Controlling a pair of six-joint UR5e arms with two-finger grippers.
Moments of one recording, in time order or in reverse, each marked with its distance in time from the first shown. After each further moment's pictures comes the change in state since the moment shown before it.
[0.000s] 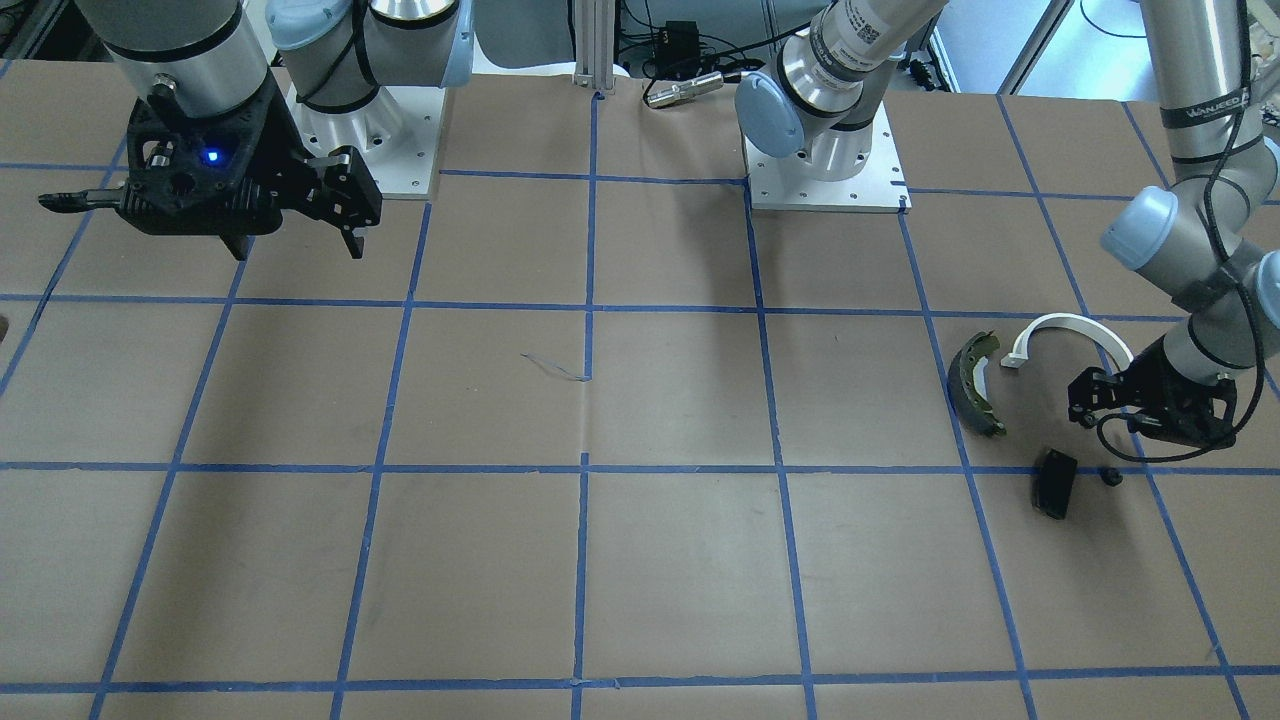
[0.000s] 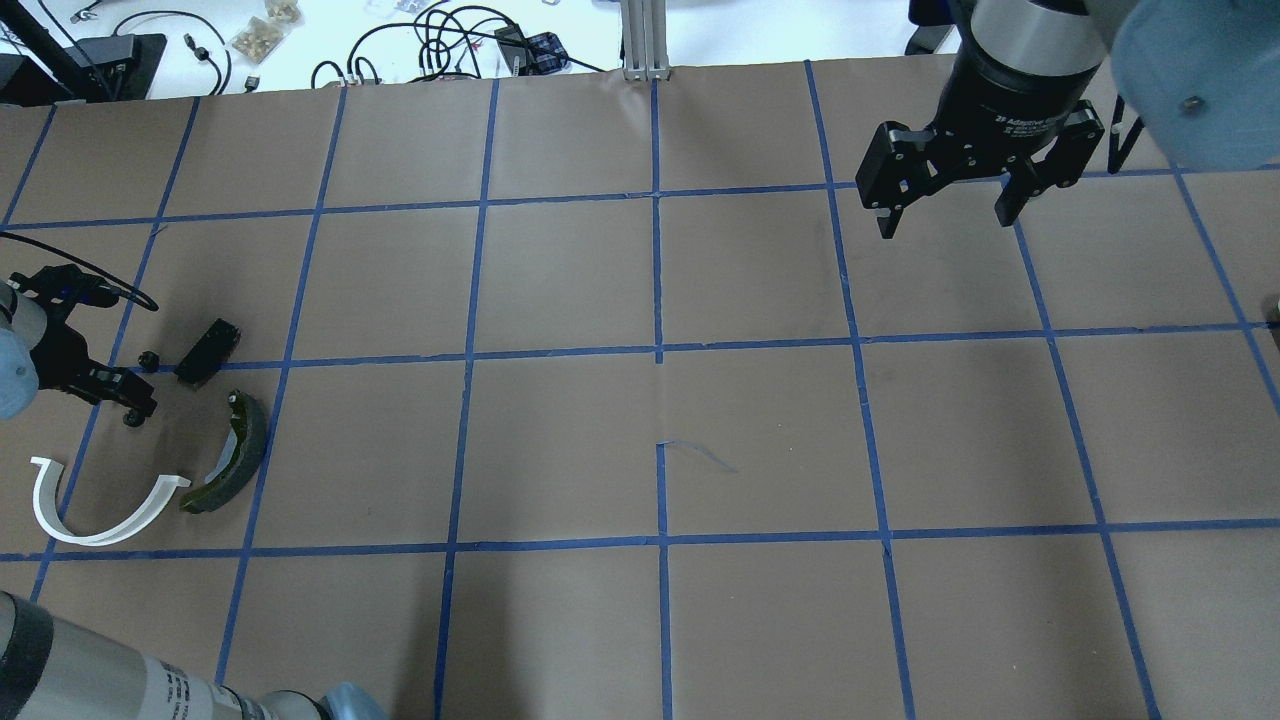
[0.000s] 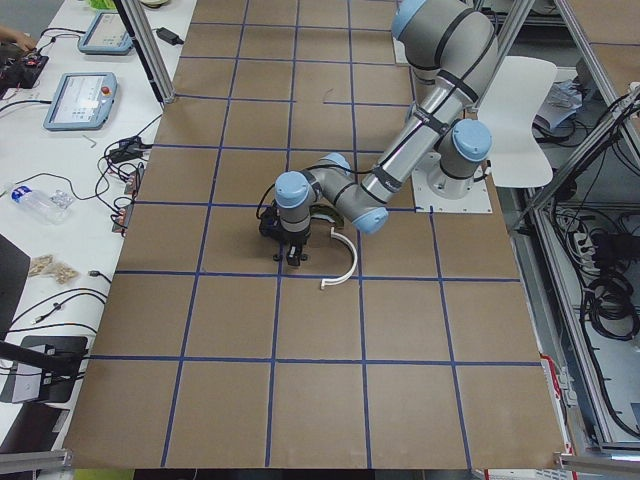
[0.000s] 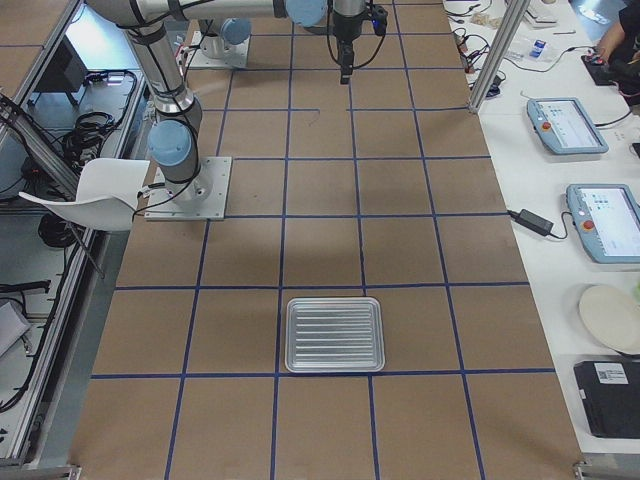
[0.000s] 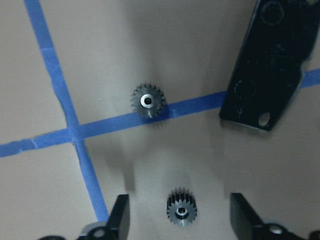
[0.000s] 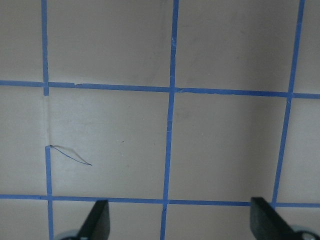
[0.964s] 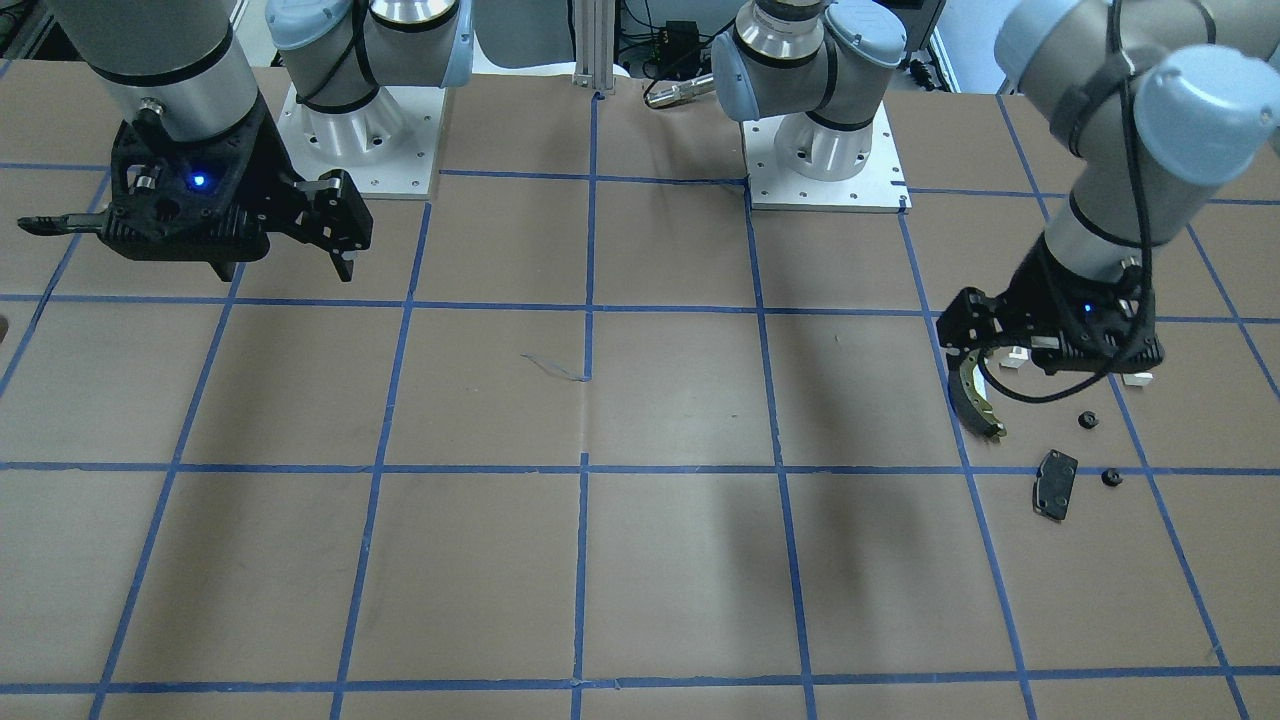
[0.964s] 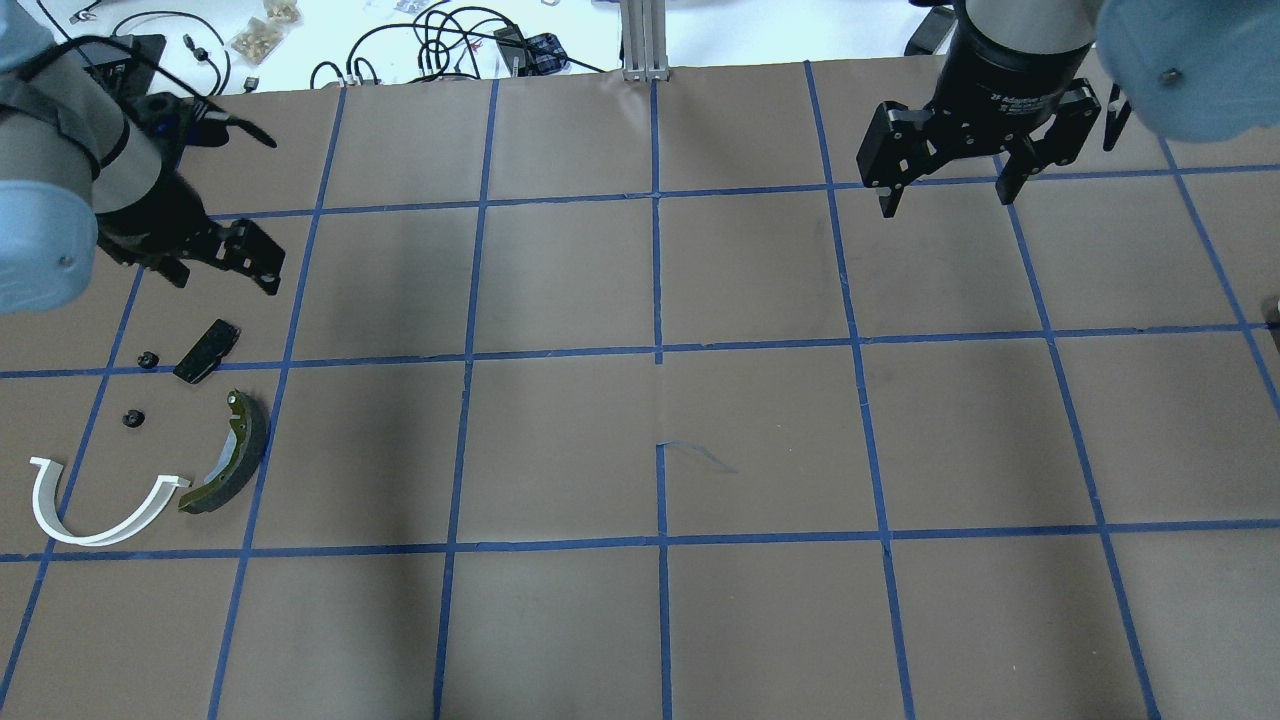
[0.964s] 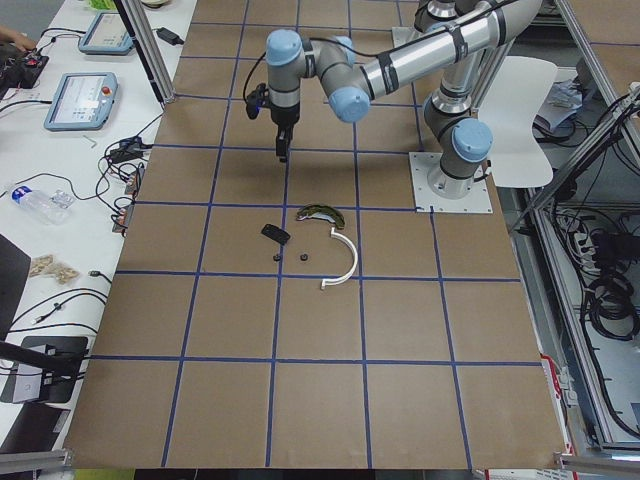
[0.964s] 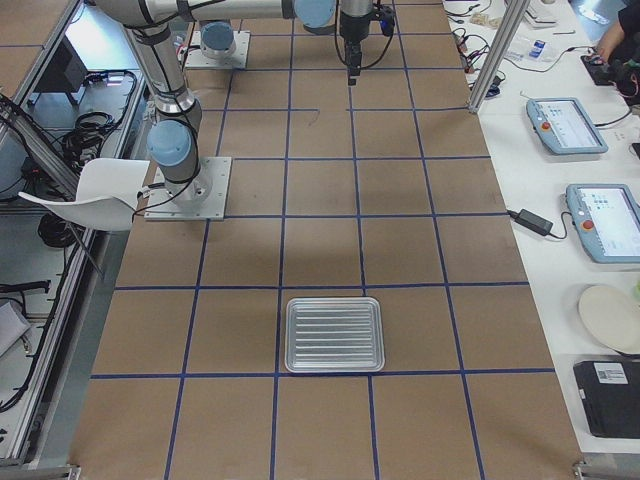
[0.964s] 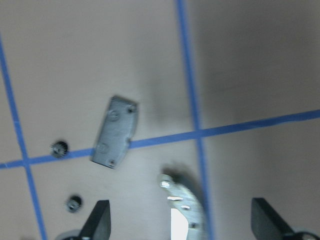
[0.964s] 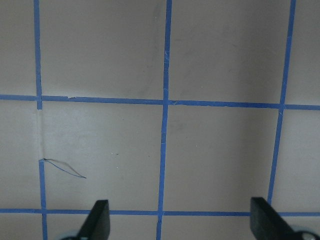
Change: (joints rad) left arm -0.504 0.343 0.195 -0.499 -0.005 -0.659; right arm 0.000 0.041 -0.040 -0.015 -0.016 0.007
